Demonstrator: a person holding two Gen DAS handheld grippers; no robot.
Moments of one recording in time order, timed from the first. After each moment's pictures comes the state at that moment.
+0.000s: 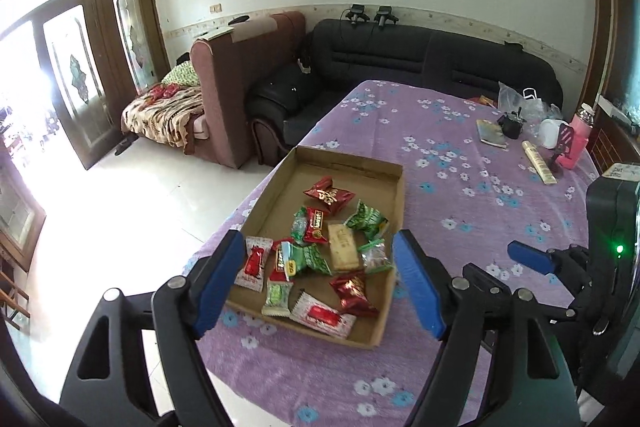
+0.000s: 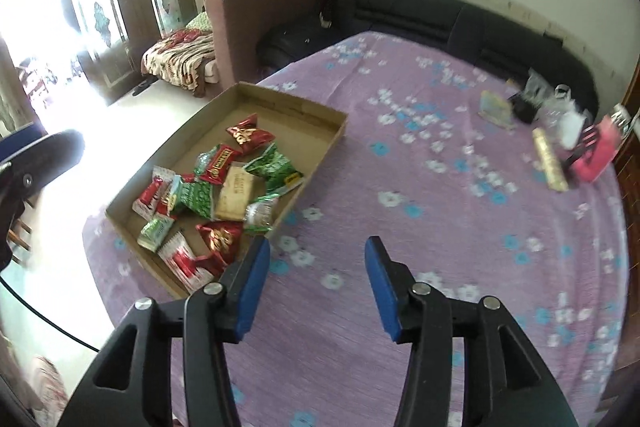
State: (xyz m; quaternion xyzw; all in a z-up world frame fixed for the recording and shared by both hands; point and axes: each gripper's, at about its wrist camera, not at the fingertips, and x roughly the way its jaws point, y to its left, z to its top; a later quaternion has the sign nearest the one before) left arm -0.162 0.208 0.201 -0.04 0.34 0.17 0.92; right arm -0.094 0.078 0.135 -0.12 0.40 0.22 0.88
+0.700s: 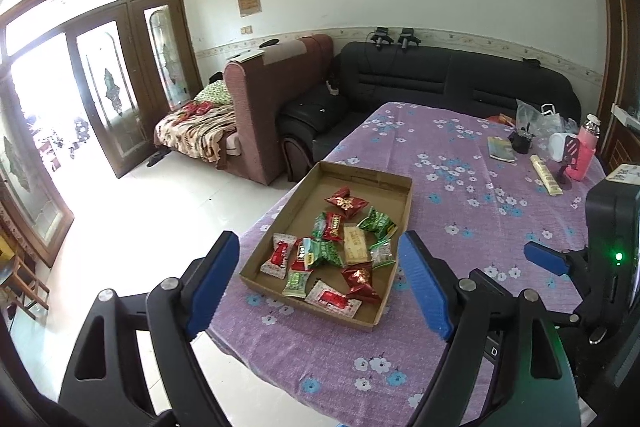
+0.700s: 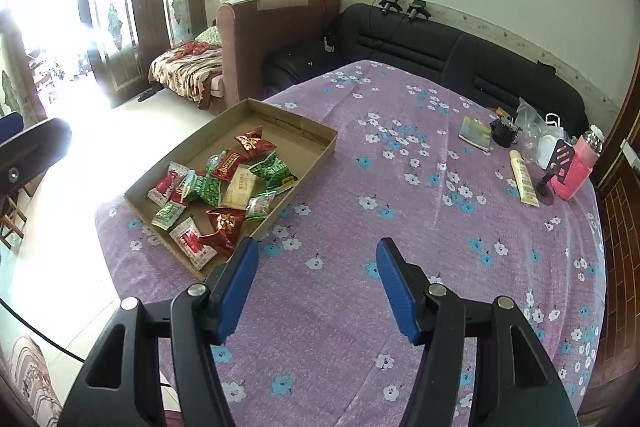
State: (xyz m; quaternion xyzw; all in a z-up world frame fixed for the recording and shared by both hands) left arm -0.211 0.170 0.226 -0.02 0.31 0.24 0.92; right arm -0.130 0.053 0.157 -0.13 0.36 0.24 0.89
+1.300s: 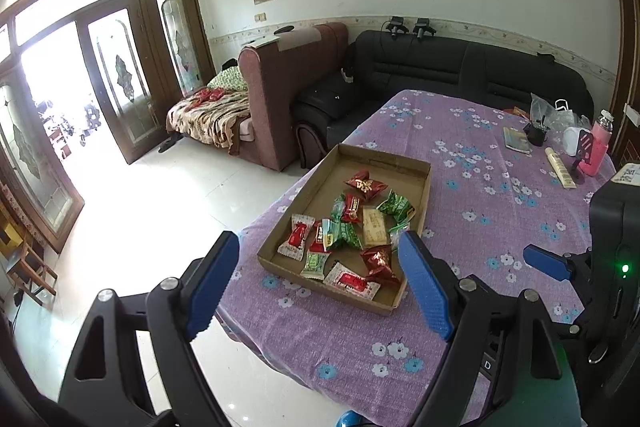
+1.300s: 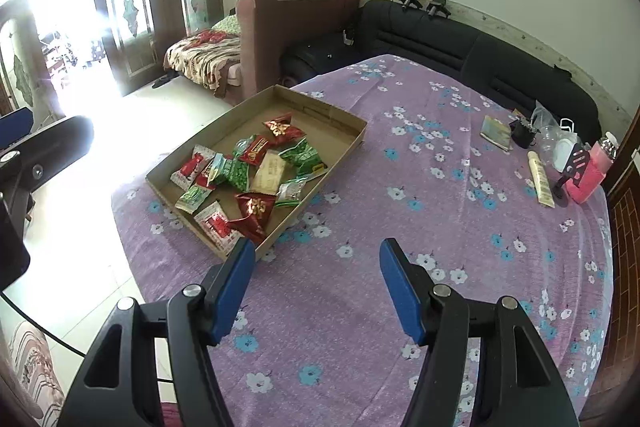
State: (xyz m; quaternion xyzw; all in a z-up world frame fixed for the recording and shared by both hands) left arm -0.223 0.182 0.213 -0.03 0.33 0.26 0.91; right arm -0.146 0.076 0.147 -0.15 0.38 0.26 0.88
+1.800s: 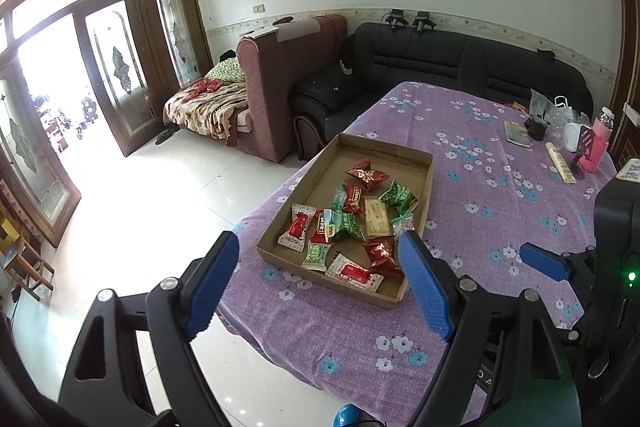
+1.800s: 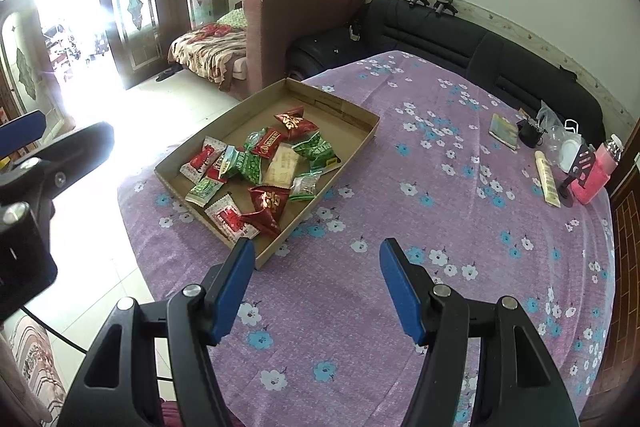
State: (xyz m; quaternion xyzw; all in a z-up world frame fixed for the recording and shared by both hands) left arm -0.222 0.191 0.206 -0.04 0.34 0.25 0.91; right arm -0.155 0.089 0.145 -0.16 0.38 0.26 0.87
